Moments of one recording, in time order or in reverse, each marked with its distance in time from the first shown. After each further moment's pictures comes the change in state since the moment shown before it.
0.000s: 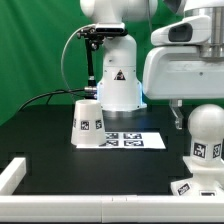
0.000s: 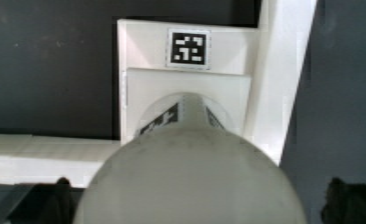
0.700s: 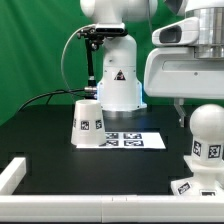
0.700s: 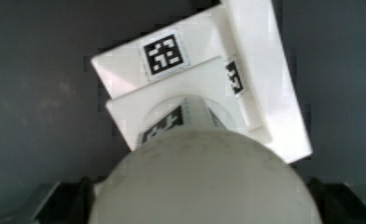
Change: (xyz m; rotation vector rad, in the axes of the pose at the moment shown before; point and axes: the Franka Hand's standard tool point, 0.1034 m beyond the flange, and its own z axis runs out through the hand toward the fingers) arm 0.000 -0.002 0.001 0.000 0.015 0.609
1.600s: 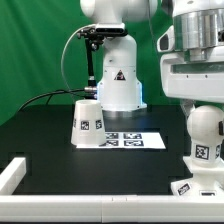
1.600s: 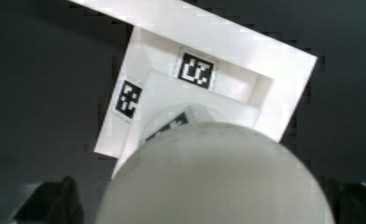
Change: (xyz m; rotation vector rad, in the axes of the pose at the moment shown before) arm 0.003 0.003 0.001 0.053 -0.058 0.364
